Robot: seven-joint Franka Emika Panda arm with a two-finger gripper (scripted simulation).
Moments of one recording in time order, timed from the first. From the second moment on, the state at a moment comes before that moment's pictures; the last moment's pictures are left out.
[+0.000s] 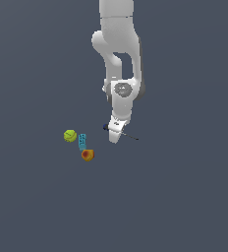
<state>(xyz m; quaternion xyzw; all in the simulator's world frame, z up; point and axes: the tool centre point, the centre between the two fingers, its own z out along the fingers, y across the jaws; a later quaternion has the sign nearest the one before) -0.108 0.035 0.032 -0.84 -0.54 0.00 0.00</state>
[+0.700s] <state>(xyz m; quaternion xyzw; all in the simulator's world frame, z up) -0.081 0.047 0.125 -0.84 -0.54 0.00 0.00</state>
